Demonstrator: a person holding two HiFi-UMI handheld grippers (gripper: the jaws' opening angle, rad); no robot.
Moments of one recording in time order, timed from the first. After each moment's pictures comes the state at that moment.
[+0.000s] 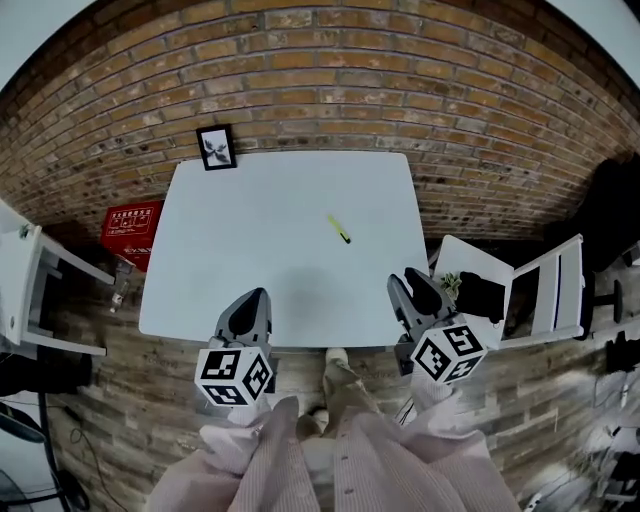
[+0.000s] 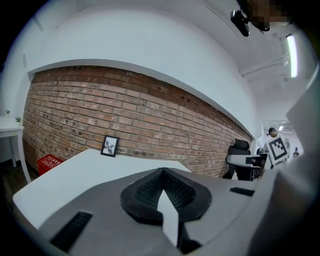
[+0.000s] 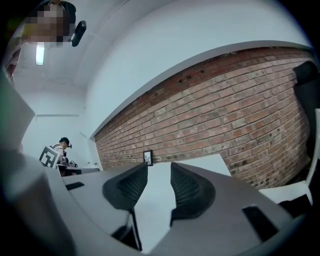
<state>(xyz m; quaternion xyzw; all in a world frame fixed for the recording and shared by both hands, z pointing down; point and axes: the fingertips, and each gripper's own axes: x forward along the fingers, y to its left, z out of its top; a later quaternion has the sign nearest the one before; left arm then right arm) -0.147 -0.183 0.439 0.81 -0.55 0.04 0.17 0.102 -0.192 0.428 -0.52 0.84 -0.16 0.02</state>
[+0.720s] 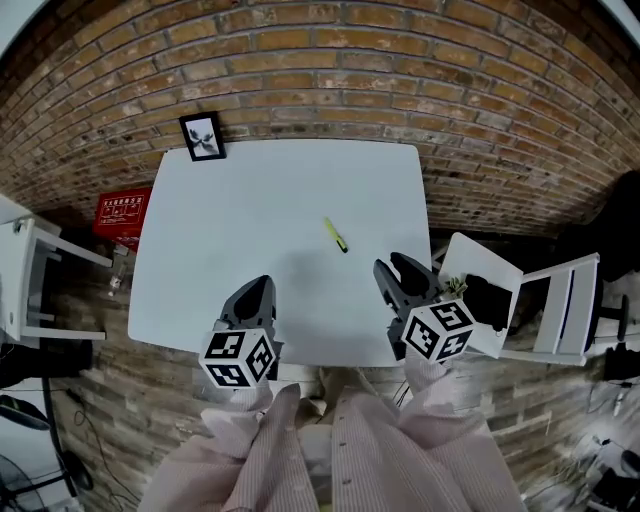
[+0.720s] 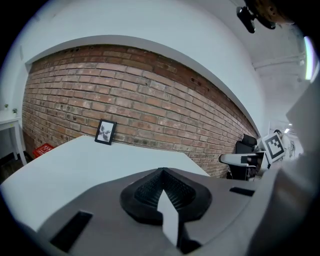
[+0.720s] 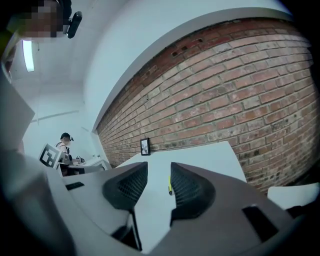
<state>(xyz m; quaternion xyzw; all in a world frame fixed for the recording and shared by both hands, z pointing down) -0.115 -0.269 0.492 0.80 -0.56 0.08 0.22 0.101 -0.296 0.485 -0.48 0.85 -0.22 -0.03</state>
